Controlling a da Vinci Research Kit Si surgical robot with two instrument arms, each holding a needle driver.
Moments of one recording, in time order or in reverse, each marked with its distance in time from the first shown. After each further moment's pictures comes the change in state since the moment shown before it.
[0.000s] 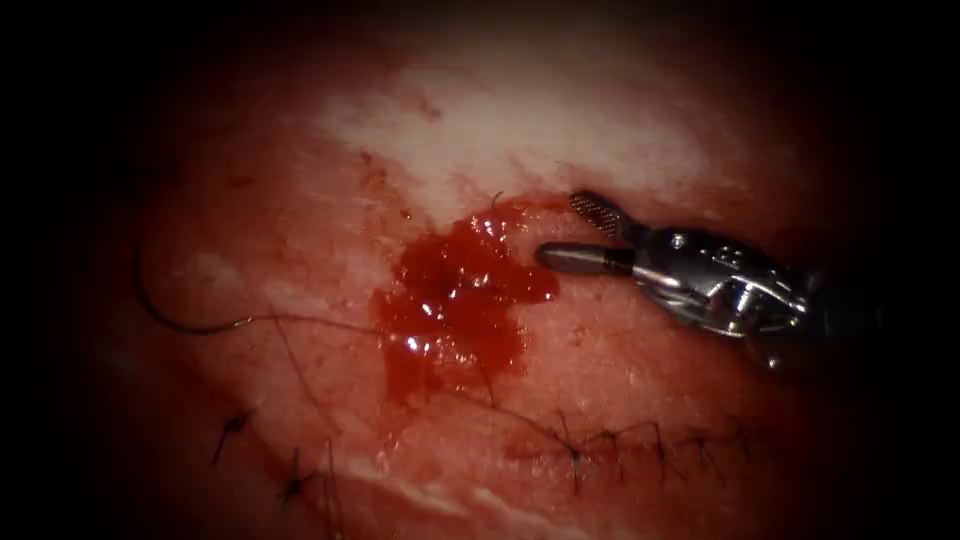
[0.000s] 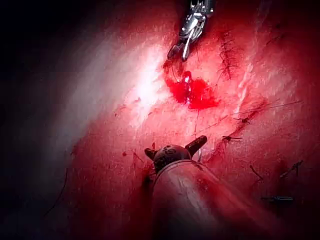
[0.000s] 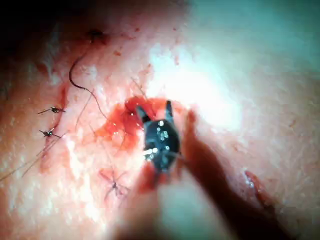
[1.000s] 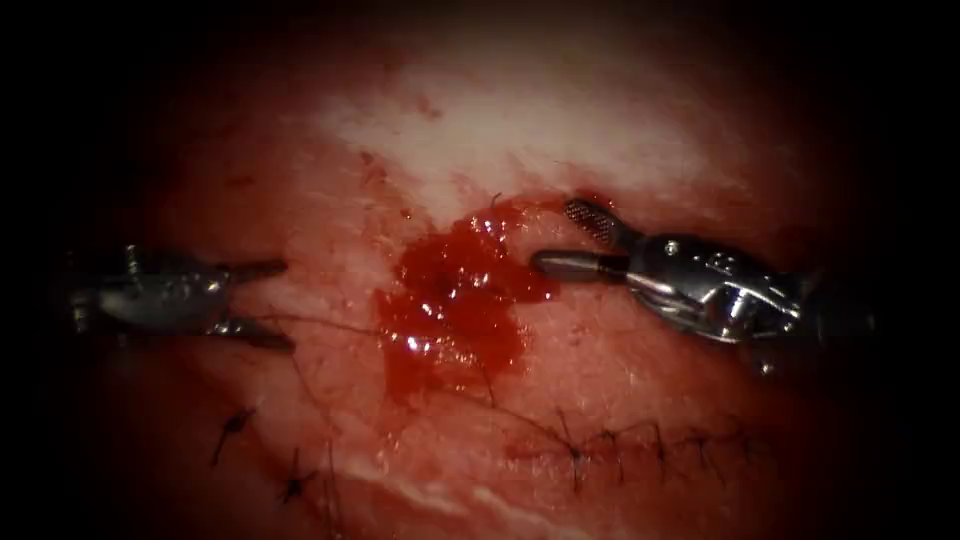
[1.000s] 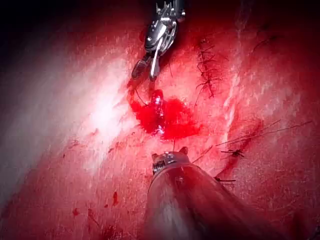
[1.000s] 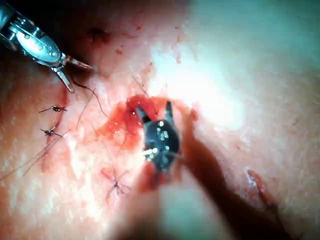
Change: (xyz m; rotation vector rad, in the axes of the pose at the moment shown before) right arm 0.000 0.000 0.000 -0.001 -0.003 -0.003; left arm -0.002 0.007 0.023 0.084 -0.098 0.204
